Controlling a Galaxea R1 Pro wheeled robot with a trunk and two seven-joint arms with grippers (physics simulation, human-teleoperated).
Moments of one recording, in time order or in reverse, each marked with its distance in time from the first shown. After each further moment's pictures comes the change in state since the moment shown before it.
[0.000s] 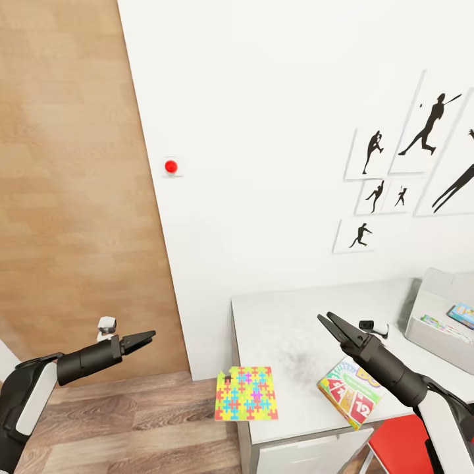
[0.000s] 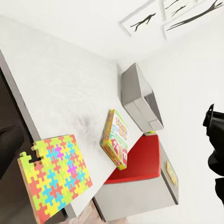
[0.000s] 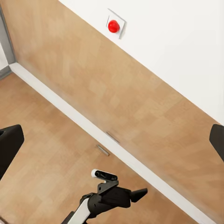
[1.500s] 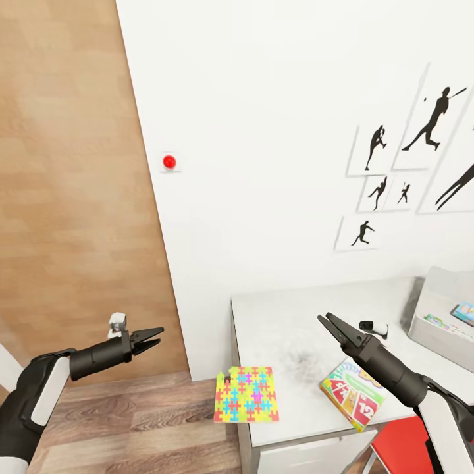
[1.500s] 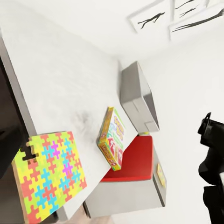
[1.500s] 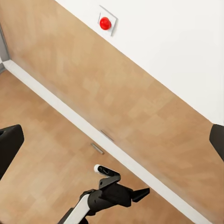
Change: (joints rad) left arm -0.039 -0.046 0.000 0.037 0.006 0.090 0.056; right arm 0.000 0.000 -0.003 0.001 0.019 -0.003 0.002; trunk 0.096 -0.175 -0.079
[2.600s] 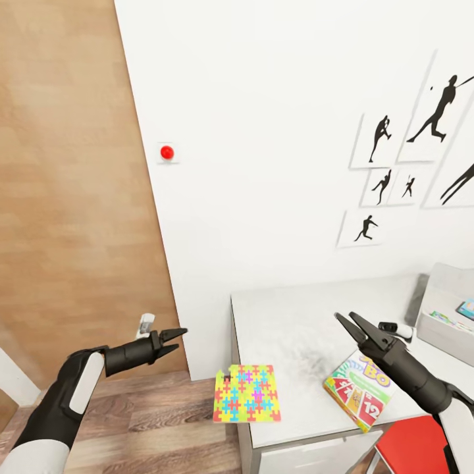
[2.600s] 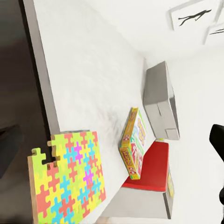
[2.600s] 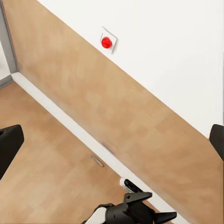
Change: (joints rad) left arm -0.058 -0.135 -0.007 0.097 0.003 0.010 0.236; right arm 0.009 0.000 -0.108 -0.001 -0.002 0.021 0.086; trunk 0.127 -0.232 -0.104
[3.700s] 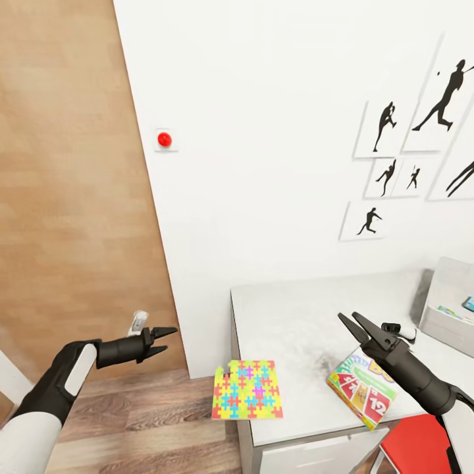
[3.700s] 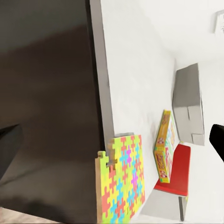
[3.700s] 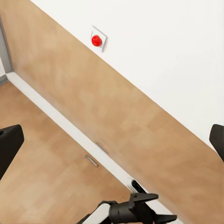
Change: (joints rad) left arm -0.117 0.095 -0.043 0.228 -0.005 -0.006 0.010; right arm 0.003 0.000 -0.015 0.000 0.000 -0.002 0.001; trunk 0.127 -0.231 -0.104
